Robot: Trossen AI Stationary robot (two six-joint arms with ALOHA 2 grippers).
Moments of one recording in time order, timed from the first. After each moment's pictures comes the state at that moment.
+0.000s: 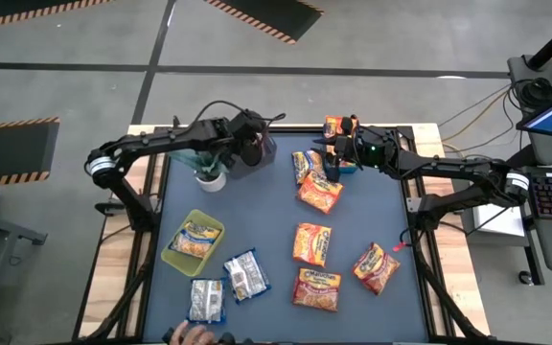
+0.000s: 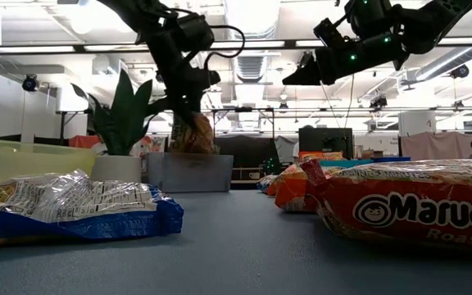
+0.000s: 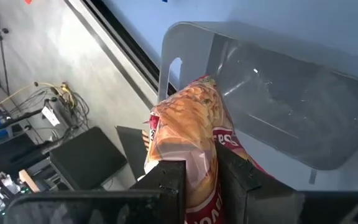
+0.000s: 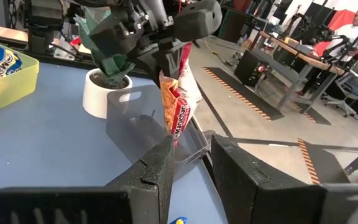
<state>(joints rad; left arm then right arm) 0.46 1.64 1.30 -0.61 -0.35 1.38 -0.47 1.22 0.65 0.42 -0.13 -0.37</state>
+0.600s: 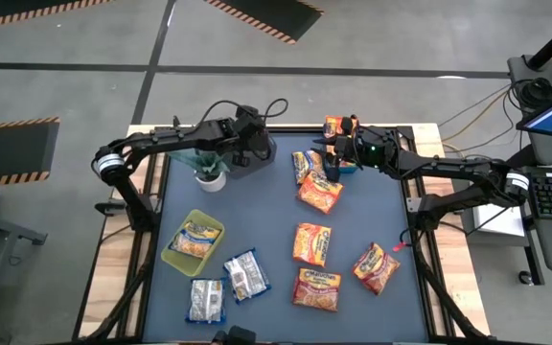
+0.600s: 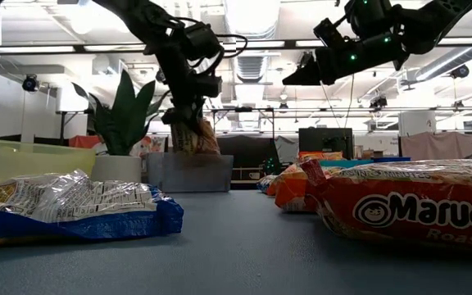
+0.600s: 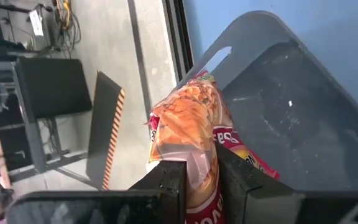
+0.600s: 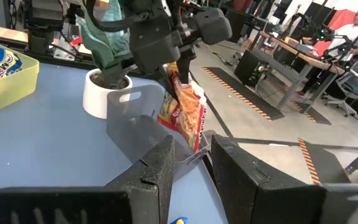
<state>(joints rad) 0.47 1.70 1.30 -0.52 -0.44 0.87 -0.47 1.22 0.65 0.42 -0.13 -0.37</state>
